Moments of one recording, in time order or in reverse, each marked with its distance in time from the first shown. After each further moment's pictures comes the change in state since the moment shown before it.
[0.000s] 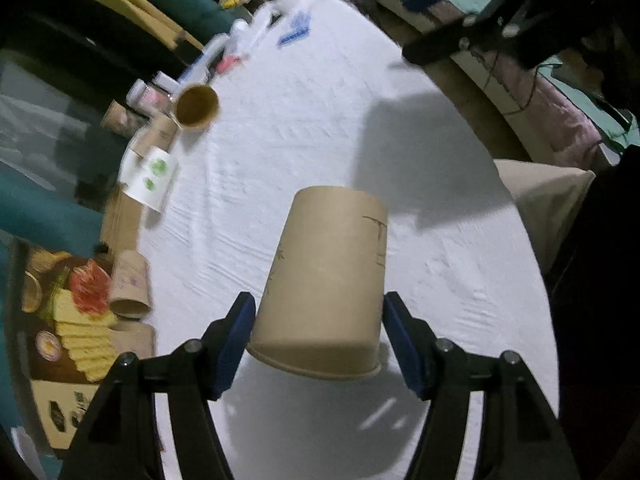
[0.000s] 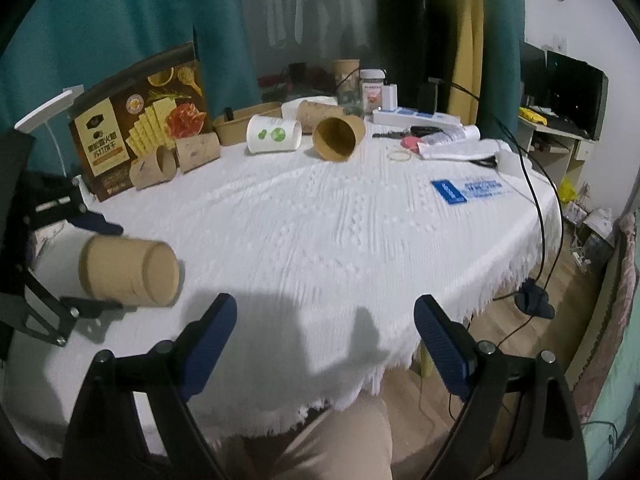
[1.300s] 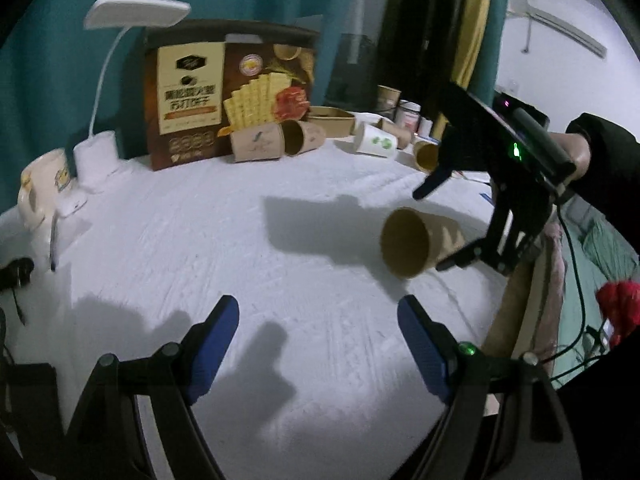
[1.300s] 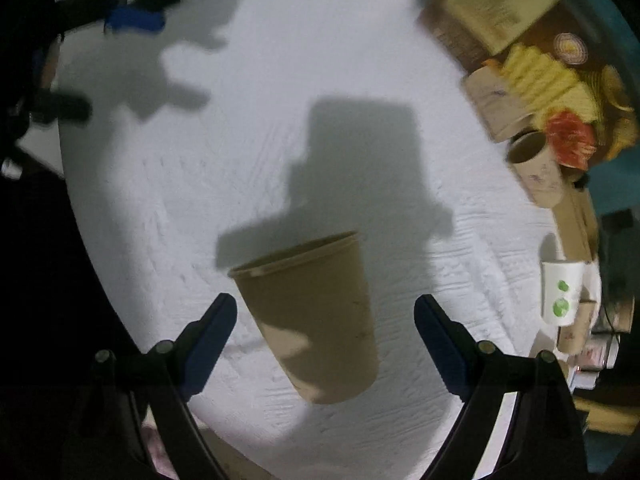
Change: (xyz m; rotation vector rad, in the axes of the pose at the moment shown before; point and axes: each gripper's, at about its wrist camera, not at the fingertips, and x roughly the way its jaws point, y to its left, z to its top) left arm -0.104 -0.029 -0.201 -1.250 -0.356 0.105; right arm 0.074 0.220 0.040 -1.366 0.482 0.444
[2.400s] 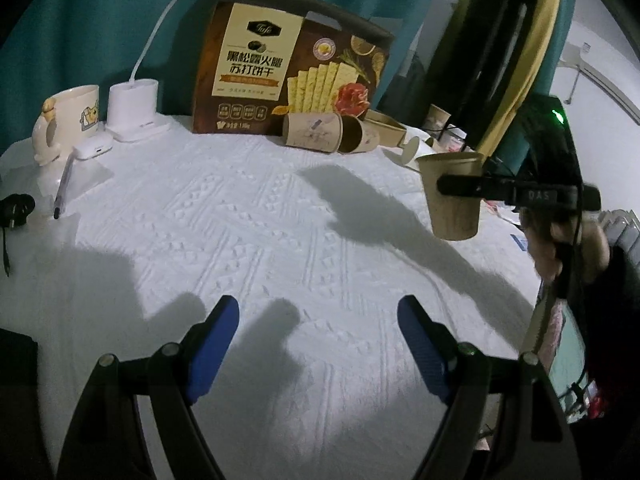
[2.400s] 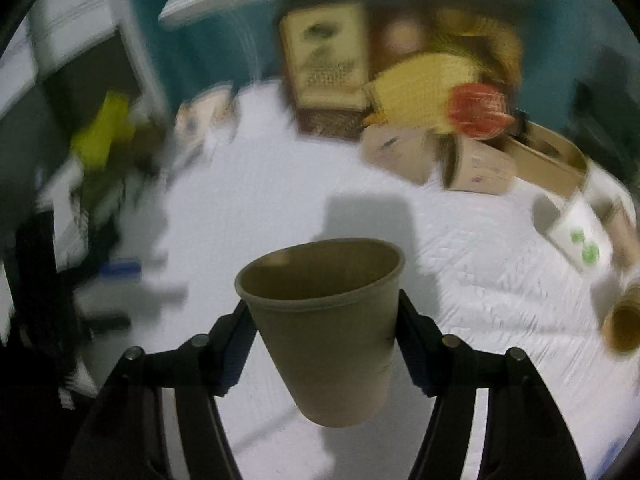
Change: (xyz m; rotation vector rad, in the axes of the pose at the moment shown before) left arm 0.024 0.052 0.001 -0.222 0.004 0.011; right arm -0.021 -0.085 -0.002 0.689 -0.547 0.111
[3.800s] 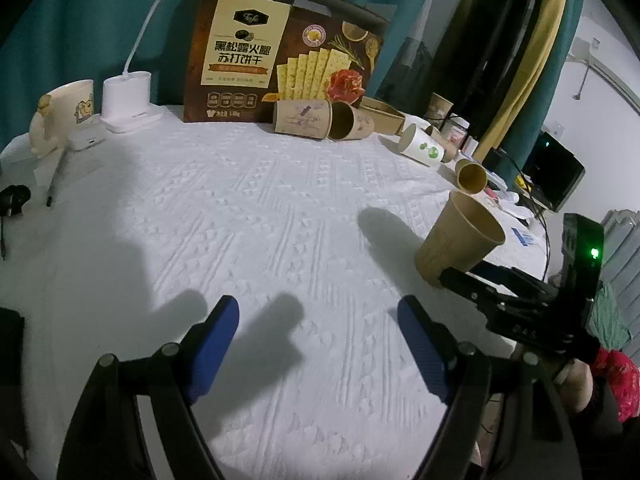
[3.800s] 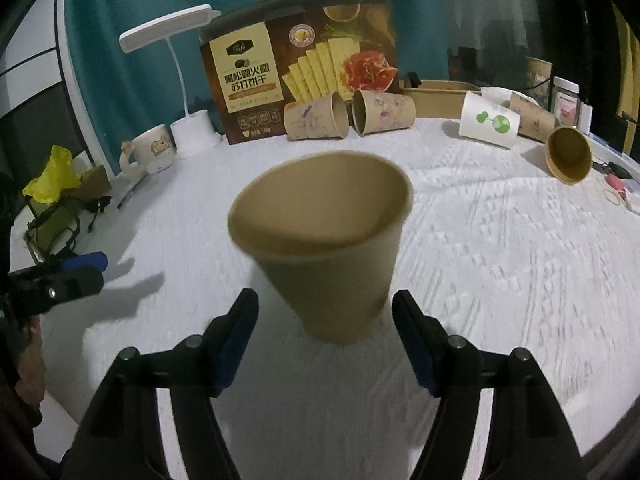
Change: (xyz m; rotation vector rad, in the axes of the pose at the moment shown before) left arm 0.005 -0.029 -0.004 -0.006 0.039 0.034; right arm -0.015 0.034 -0.131 0.225 -0.166 -0.239
